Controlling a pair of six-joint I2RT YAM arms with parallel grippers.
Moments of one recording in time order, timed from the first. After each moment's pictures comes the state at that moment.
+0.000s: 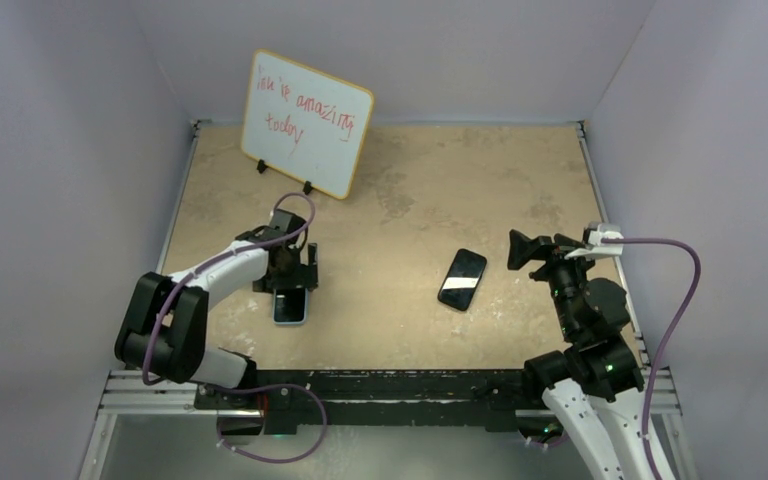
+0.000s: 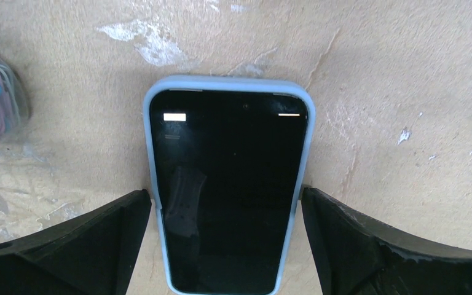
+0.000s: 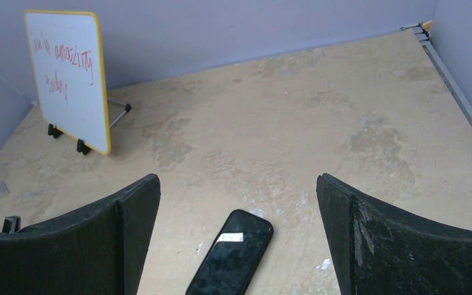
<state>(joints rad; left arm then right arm) -0.33 1.43 0.74 -0.57 -0.14 -0.41 0.31 0.29 0.58 -0.31 0.23 0.28</state>
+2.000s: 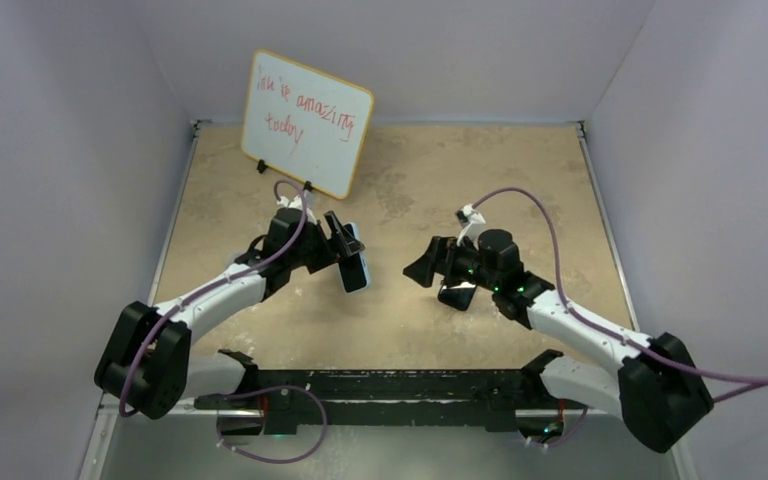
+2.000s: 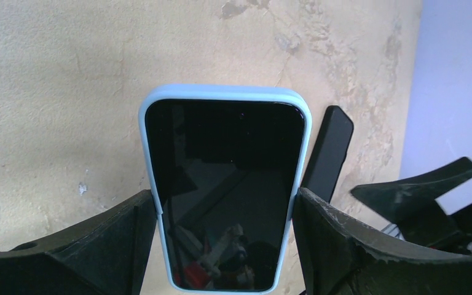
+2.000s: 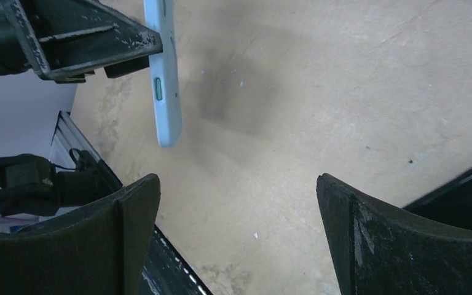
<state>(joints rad) -0.45 1.27 0.62 0.03 0.17 -0.85 0.55 1.04 0.48 0.12 -0.33 0.63</state>
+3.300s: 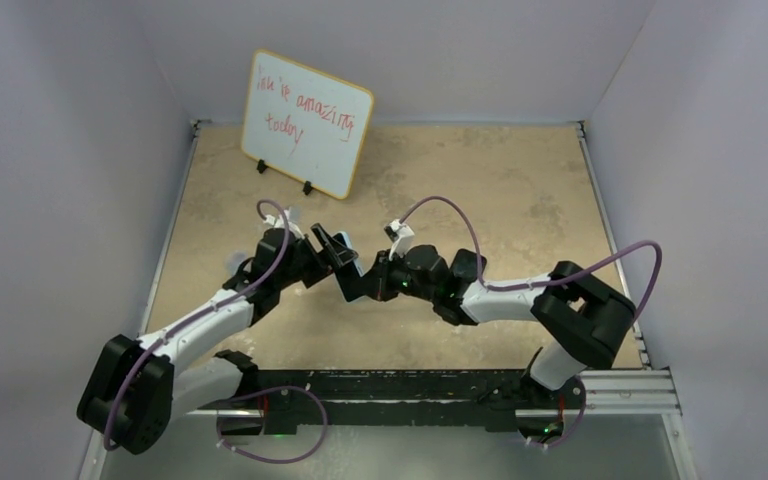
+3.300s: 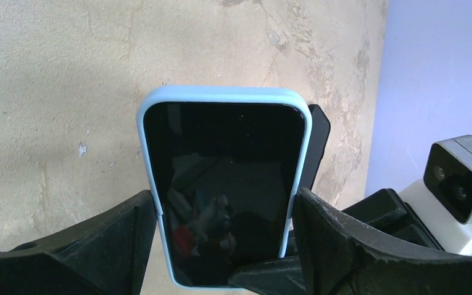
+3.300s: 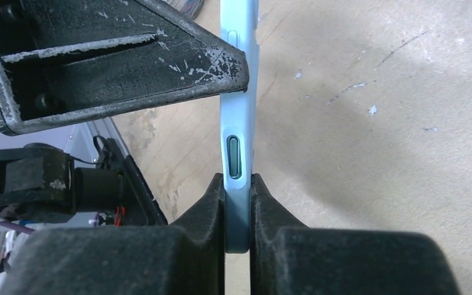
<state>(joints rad) -0.46 1.10 0.46 0.11 0.16 -0.99 0.94 1.59 0.63 0.59 -0.15 0.74</state>
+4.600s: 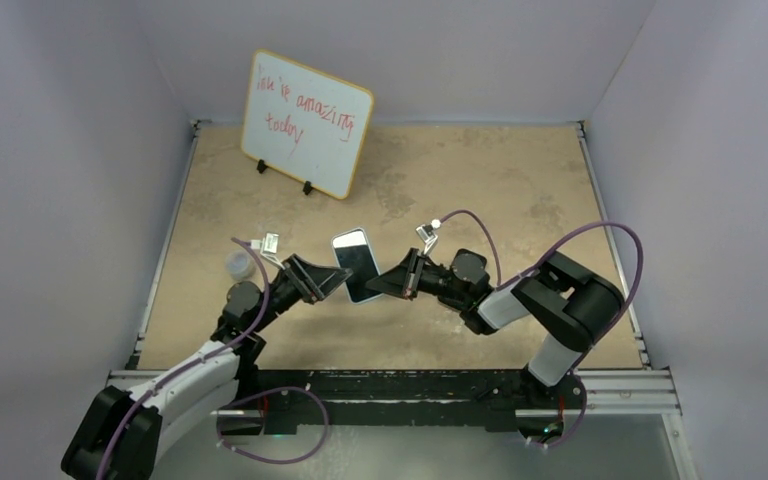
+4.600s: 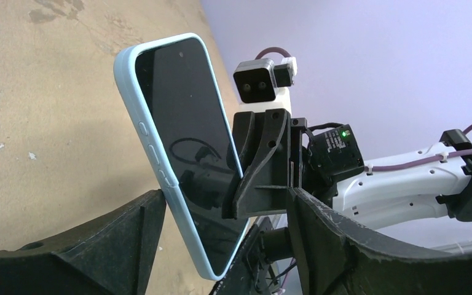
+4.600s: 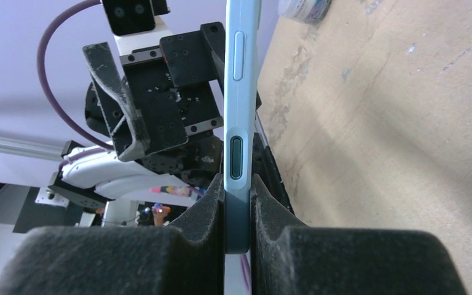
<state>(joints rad) -0.46 0.78 0.04 0.79 0.35 -1.09 0.76 1.69 0.37 1.31 -0.52 1.26</state>
